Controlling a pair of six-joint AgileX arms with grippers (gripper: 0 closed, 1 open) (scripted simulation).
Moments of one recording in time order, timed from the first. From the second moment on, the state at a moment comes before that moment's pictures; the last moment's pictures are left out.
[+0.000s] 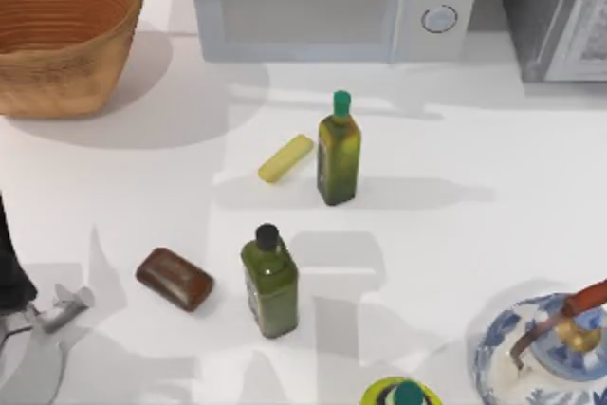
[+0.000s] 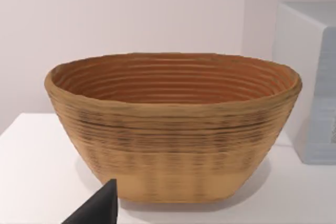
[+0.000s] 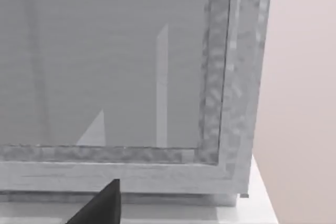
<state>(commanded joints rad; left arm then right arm) 0.00 0.00 0.00 0.00 0.00 0.00 -1.03 1.55 0.43 1.14 -1.01 0.01</state>
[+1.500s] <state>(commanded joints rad) 0.00 0.00 0.00 0.00 0.00 0.00 -1.04 1.35 1.75 -0.39 -1.03 0.02</state>
